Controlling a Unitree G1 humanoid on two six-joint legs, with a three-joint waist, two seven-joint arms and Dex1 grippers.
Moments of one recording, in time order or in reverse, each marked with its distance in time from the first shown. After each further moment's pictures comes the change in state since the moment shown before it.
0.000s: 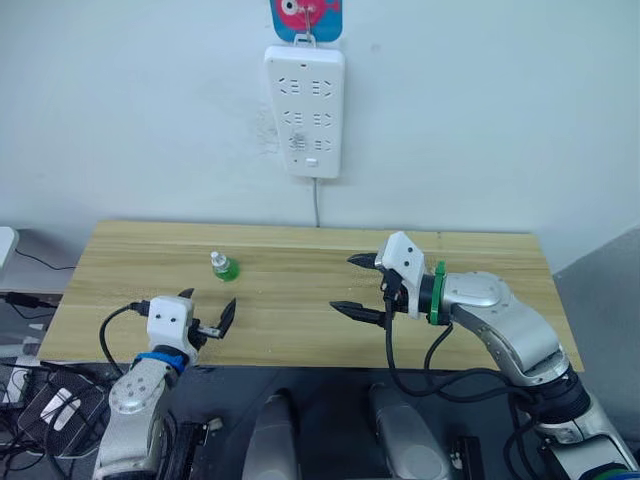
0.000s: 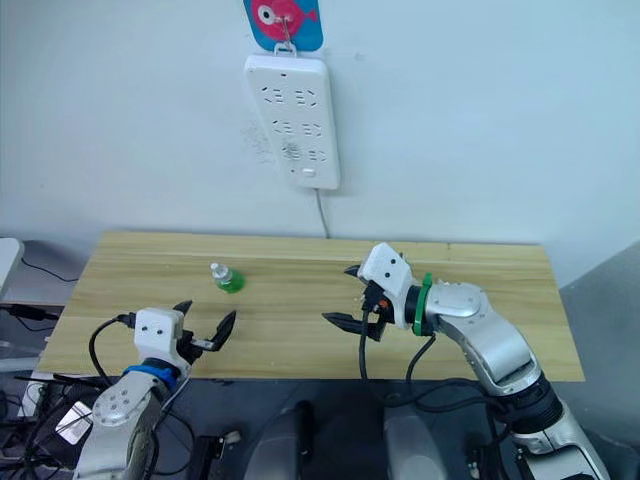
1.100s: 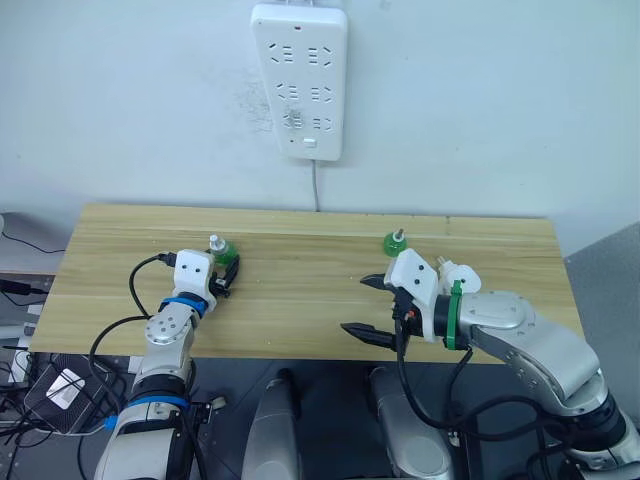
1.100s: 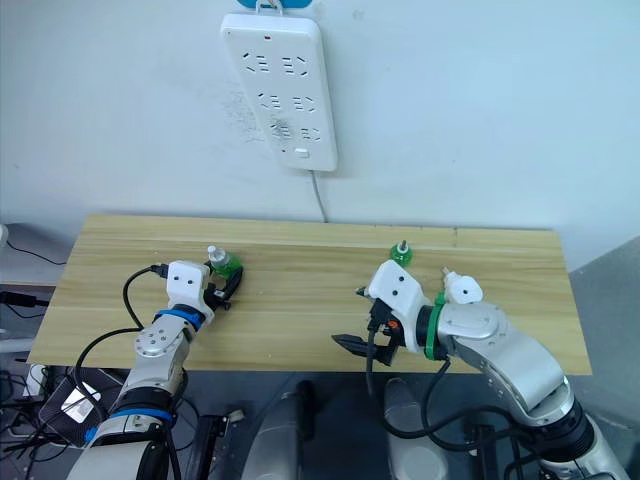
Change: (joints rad) left arm -0.387 -0.001 -0.068 0.570 0.095 -0.323 -0.007; right arm 0.105 -0.121 -0.033 -0.186 0.107 0.144 -0.066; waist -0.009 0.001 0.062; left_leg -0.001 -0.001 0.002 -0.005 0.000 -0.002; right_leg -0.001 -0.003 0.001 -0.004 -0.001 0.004
